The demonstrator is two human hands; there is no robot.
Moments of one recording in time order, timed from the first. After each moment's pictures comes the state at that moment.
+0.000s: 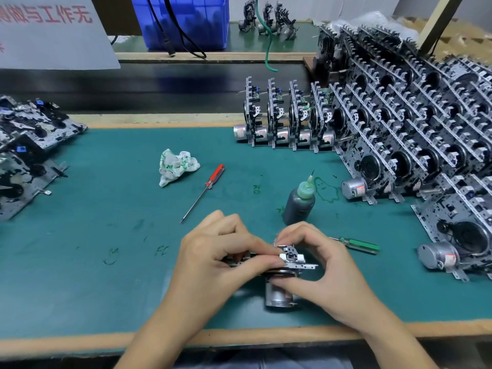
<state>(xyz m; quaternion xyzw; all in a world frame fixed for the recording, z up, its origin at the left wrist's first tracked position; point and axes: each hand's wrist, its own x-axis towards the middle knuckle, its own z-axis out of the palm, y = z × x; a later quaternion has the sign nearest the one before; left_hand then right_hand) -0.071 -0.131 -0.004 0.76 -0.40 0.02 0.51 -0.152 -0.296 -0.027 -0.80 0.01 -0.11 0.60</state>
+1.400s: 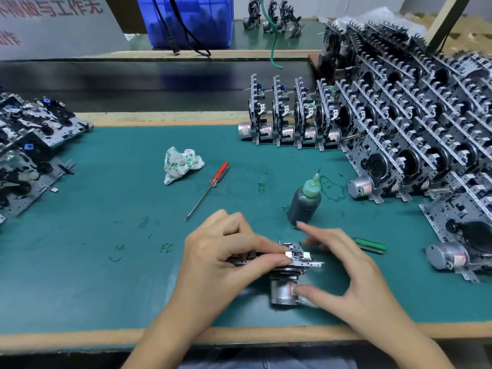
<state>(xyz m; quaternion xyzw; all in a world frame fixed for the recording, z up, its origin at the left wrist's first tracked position) -0.072 -0.133 -0.006 0.75 -0.40 0.05 0.52 -0.177 -0.312 -0.038 -0.89 0.02 -0.13 0.43</state>
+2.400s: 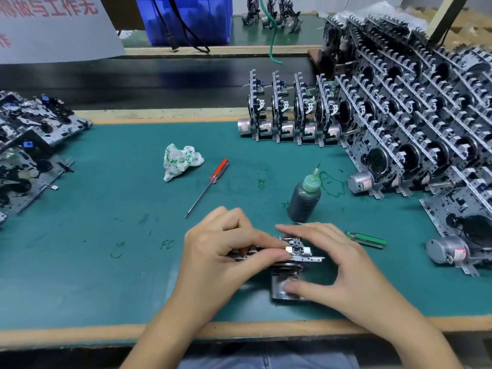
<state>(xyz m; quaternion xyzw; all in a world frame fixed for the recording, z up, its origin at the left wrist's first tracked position) -0.073 -0.133 -0.007 0.75 -0.39 0.05 0.53 -0.165 -0.307 -0.023 -0.90 -0.01 -0.07 0.43</state>
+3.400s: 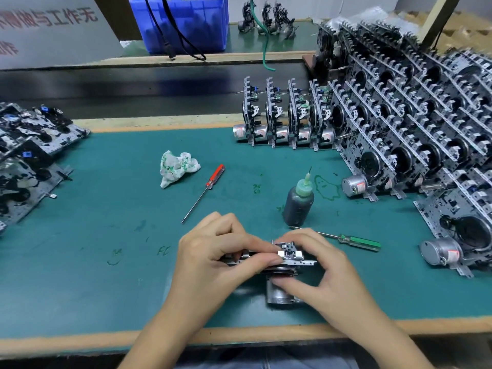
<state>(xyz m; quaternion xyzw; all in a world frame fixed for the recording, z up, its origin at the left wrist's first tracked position) -0.073 -0.133 -0.006 0.76 -0.39 0.04 0.52 -0.163 -0.292 -0.033 -0.84 0.02 -0.12 0.53</state>
